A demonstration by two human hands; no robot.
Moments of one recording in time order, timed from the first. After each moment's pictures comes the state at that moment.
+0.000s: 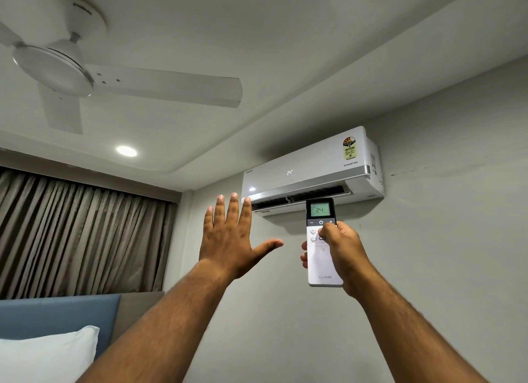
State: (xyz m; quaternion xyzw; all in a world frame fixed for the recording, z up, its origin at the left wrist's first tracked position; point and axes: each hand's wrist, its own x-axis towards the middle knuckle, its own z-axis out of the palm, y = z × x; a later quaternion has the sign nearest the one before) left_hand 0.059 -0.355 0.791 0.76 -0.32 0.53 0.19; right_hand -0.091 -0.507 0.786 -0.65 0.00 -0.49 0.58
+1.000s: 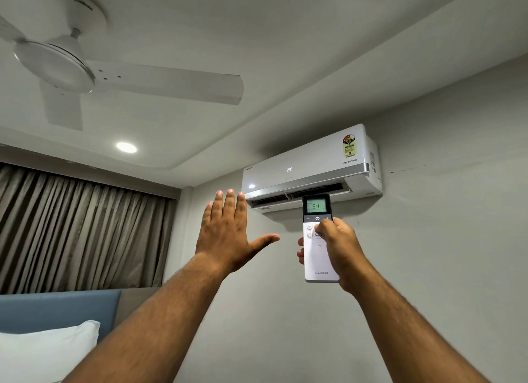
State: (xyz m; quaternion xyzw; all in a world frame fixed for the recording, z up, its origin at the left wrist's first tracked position) left_hand 0.061 -0.343 0.792 0.76 -0.33 0.52 0.19; right_hand -0.090 -0.499 0.784 -0.66 -0.01 -0.48 0.58
